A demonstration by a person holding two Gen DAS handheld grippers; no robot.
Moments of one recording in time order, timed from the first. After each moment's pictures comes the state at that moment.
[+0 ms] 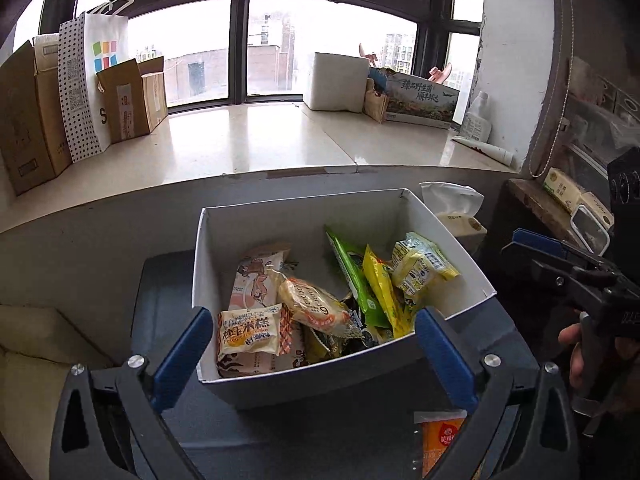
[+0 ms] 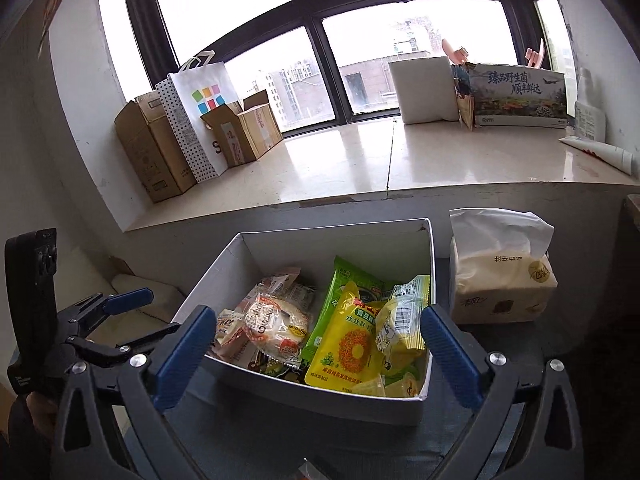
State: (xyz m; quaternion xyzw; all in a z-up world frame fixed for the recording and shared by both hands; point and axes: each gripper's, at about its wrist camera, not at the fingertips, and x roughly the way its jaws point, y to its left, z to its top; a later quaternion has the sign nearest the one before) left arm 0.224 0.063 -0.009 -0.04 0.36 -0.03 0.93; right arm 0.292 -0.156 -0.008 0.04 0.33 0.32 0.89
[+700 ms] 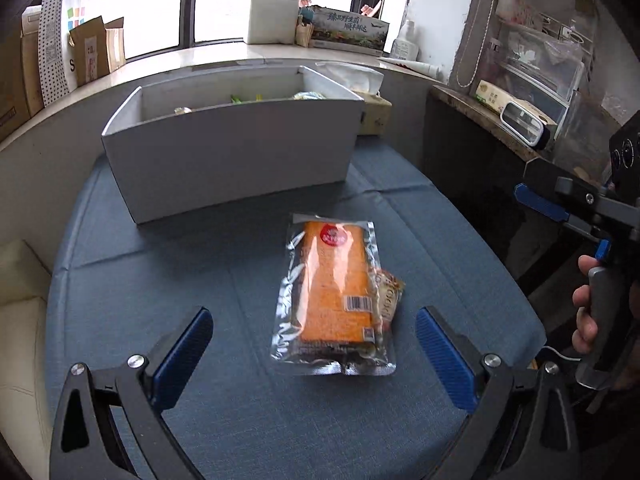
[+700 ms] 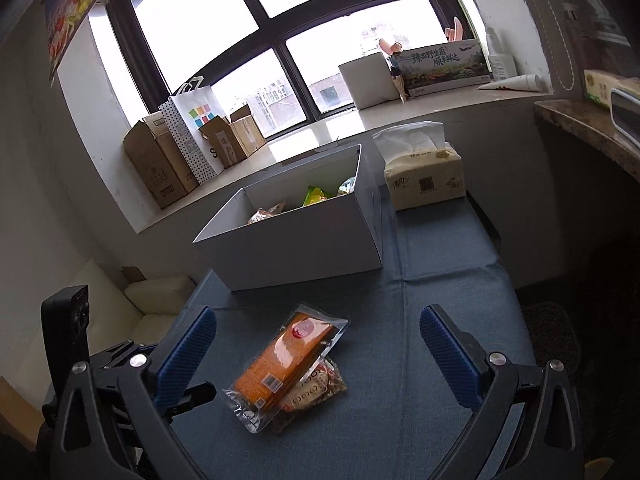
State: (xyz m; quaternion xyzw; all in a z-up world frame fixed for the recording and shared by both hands) left arm 0.069 -0.041 -0.101 -0.03 0.43 -0.10 0.90; right arm 0.121 -0.277 -0.066 0.12 0.33 0.28 0.89
